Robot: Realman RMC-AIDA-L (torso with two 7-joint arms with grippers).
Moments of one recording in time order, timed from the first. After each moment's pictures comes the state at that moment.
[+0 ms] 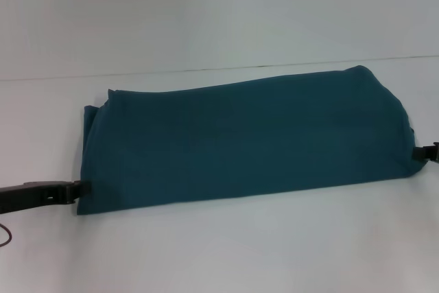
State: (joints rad) left arm -0.54 -2.13 0.55 0.78 2.35 1.23 -1.98; right arm 0.50 1.98 -0.47 -0.67 -2.32 -1.13 2.13
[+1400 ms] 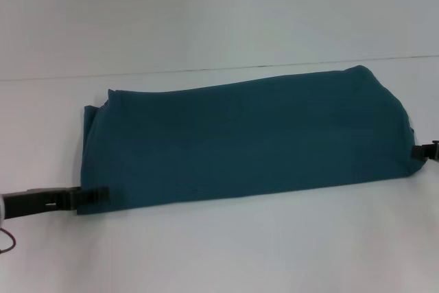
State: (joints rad) left arm -0.53 -2.14 0.60 0.77 2.36 1.20 -2.02; right arm 0.50 1.98 -0.47 -0.67 -2.32 -1.13 2.13
